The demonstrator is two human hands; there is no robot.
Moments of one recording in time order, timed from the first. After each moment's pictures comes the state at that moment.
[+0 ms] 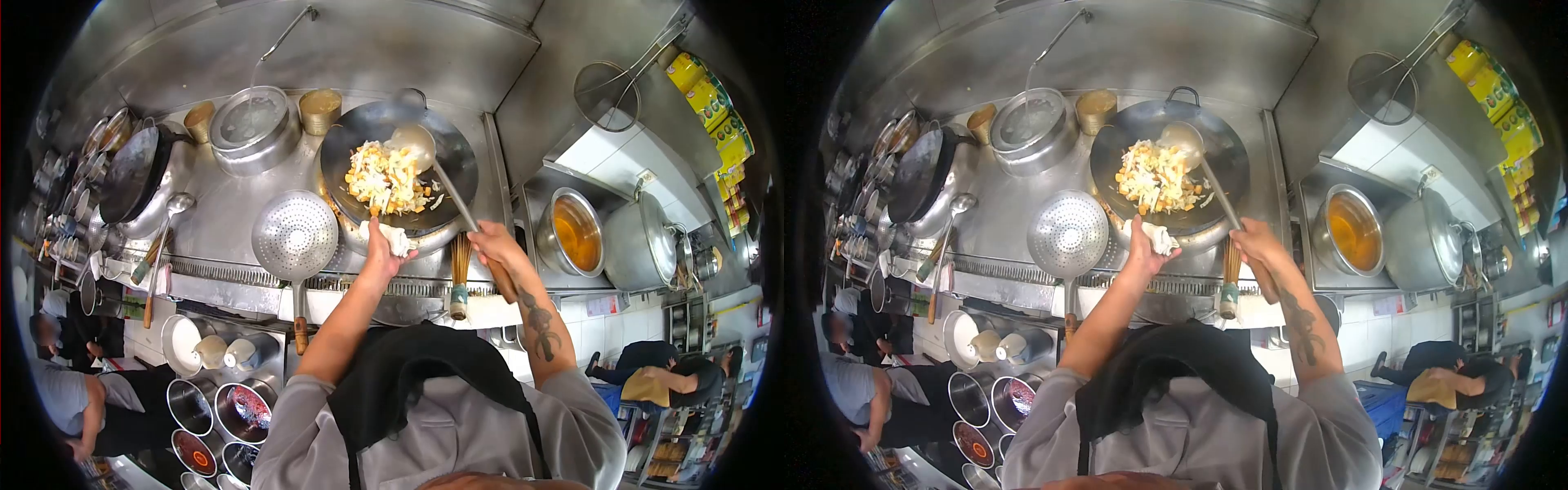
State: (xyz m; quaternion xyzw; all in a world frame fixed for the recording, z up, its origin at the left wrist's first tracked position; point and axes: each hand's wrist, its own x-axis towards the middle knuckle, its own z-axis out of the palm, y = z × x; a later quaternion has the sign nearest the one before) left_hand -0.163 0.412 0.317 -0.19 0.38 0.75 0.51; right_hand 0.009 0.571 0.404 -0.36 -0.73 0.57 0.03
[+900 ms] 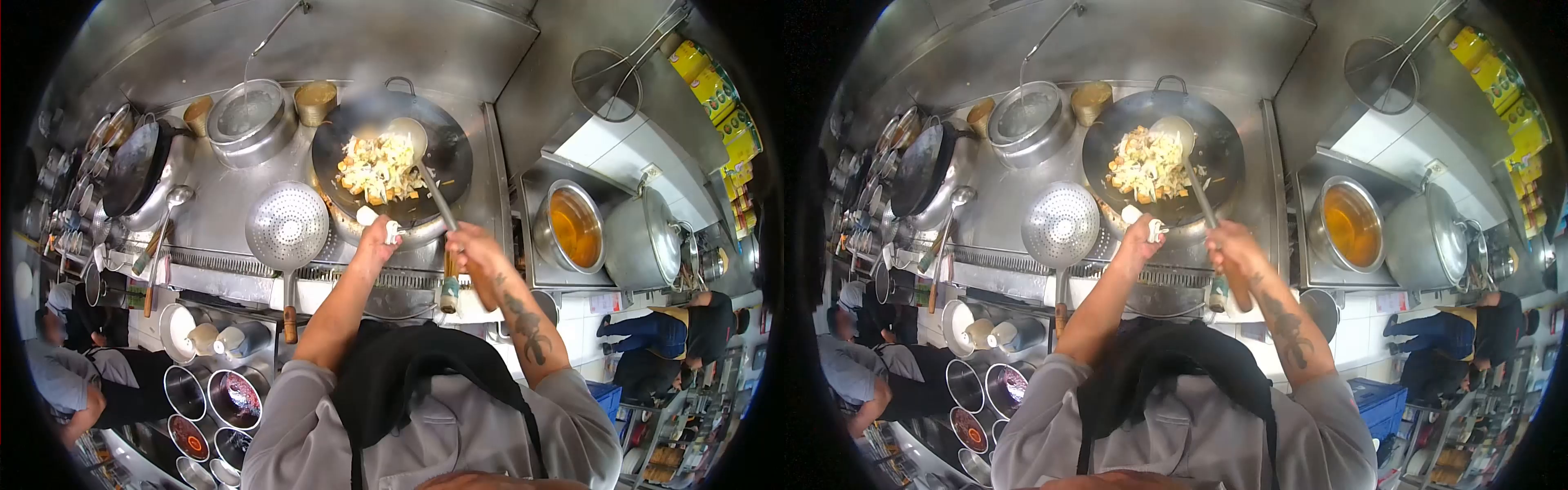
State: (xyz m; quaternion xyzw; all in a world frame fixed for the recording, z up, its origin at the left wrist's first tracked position) left_hand -0.166 0.440 0.257 -0.18 0.40 0.73 0.52; right_hand 0.021 0.539 0.426 -0.39 -0.54 0.74 0.02
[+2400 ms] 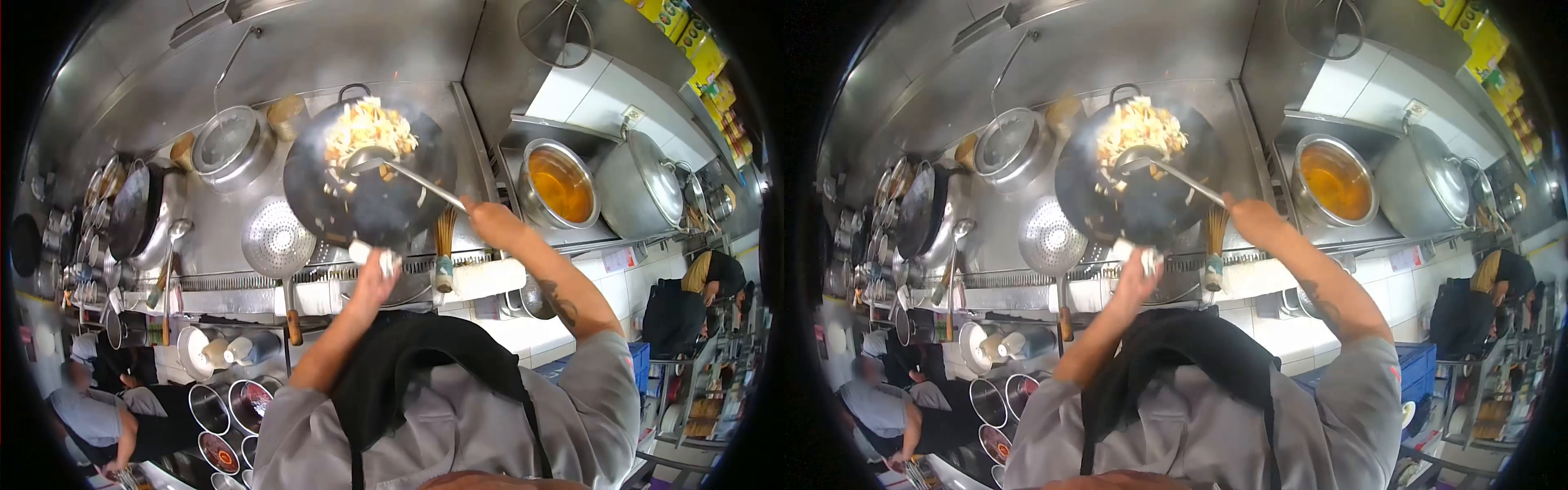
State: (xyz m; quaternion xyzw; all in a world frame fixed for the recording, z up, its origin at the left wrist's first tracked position) left_hand -0.076 0.377 0.256 -0.17 0.33 0.76 0.54; right_hand 0.099 0.593 0.426 -0.18 -0.98 0.08 -0.05
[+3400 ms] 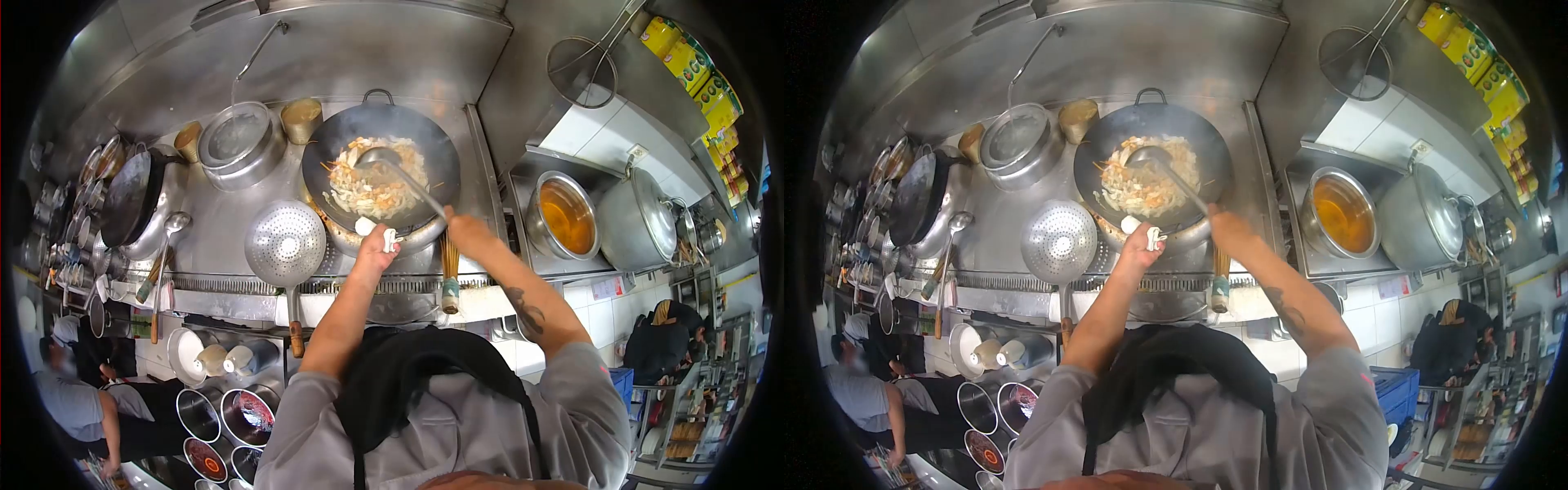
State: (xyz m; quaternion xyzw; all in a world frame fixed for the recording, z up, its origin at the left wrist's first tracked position) left_hand -0.169 0.446 0.256 -0.17 0.36 0.73 0.56; right_hand 0.008 0.575 0.403 -0.26 -0.96 0.07 -0.07
